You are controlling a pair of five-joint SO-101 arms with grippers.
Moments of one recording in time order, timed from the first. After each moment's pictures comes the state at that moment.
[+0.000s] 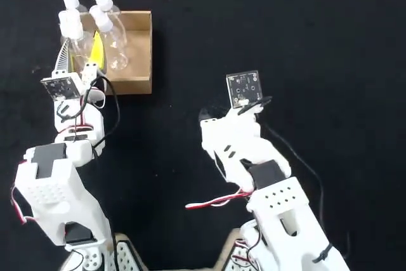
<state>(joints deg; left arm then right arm) -14.4 17.1 52.4 -74.2 4.9 -20.3 -55.8 71.8 30.6 -8.4</state>
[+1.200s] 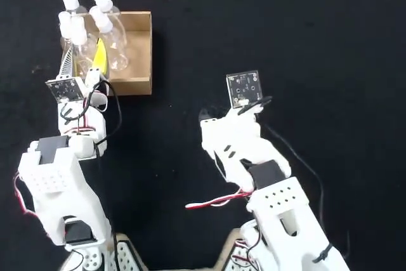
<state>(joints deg) -14.3 23.8 50.2 -75.8 4.9 -20.3 -55.8 71.8 30.6 -8.4</state>
